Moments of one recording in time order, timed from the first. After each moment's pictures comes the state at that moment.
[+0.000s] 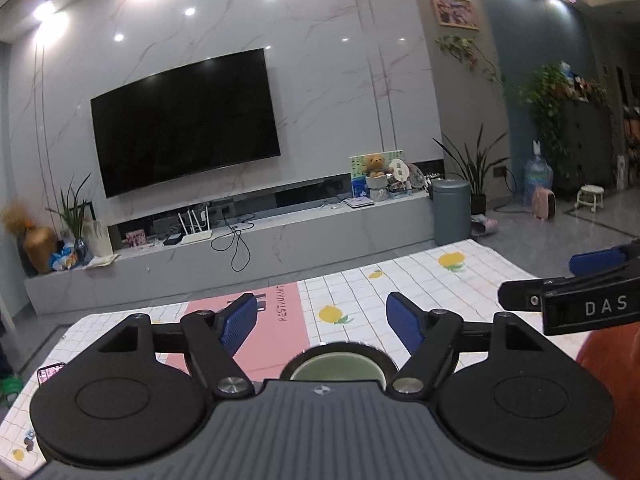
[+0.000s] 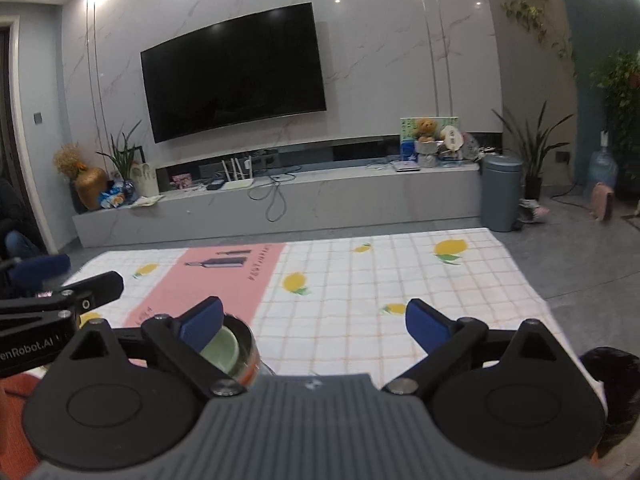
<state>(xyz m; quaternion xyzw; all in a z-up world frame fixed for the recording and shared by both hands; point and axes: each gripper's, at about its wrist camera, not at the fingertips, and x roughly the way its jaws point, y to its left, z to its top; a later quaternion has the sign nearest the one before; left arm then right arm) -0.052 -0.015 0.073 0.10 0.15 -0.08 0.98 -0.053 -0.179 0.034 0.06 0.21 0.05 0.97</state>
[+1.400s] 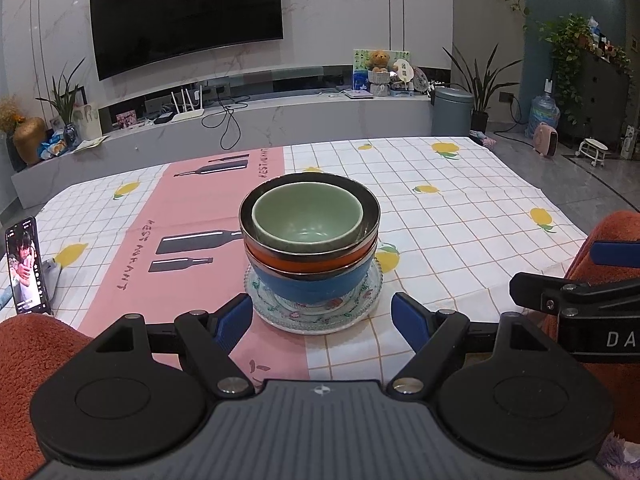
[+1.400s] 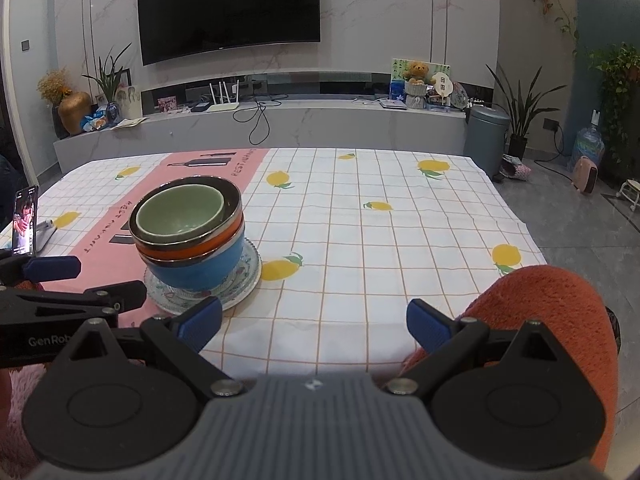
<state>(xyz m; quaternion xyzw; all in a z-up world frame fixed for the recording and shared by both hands) -0.055 0.000 -0.007 0.06 0.32 -0.07 0.94 -0.098 -0.156 -0.035 0.01 0.30 0.03 0.95</state>
